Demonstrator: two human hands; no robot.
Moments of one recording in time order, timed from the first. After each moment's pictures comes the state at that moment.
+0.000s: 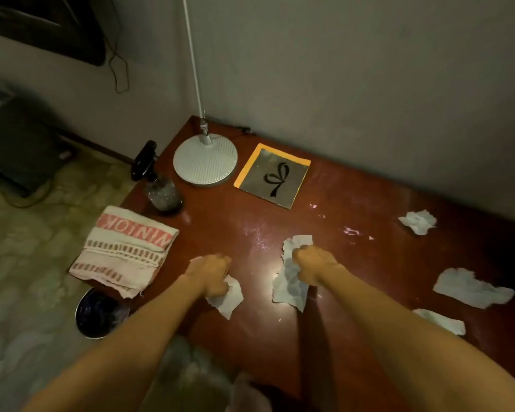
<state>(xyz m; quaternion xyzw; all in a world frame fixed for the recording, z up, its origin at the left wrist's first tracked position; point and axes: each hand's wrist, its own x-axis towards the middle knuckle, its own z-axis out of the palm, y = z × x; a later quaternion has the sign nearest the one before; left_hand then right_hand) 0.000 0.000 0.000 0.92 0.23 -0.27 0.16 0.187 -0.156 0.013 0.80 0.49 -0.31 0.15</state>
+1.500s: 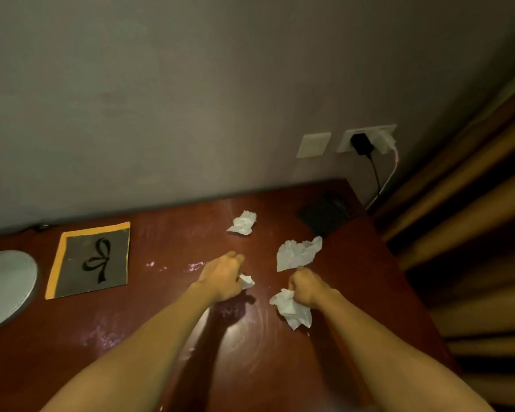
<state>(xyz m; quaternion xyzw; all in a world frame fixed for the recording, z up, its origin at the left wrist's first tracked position) 0.267 -0.220 0.058 0.97 -0.08 -0.19 0.16 0.285 -0.429 0.044 0.94 0.09 -0.33 -0.06</state>
